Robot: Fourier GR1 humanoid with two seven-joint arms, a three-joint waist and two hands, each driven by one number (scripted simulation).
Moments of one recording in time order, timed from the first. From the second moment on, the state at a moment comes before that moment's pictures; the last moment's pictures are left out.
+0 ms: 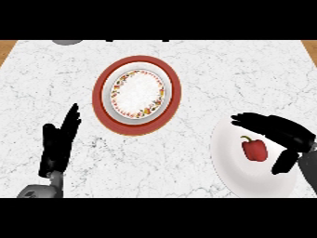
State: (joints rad) left arm -0.04 0.16 -0.07 -1.43 -0.03 0.19 0.20; right arm -0.31 -0.50 0.16 -1.07 0.91 0.32 -0.77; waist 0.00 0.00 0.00
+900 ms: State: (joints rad) left arm -0.05 0.13 -0.07 -1.46 -0.06 0.16 0.23; right arm -0.44 -0.14 0.21 -1.08 1.07 0.22 -0.41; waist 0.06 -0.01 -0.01
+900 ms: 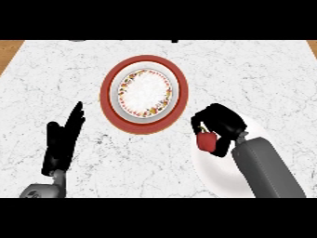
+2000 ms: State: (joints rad) left arm -0.12 0.12 -0.10 -1.42 -0.07 0.14 0.24; right arm -0.97 0.00 0.61 -1.14 0.95 -0.32 0.90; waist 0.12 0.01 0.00
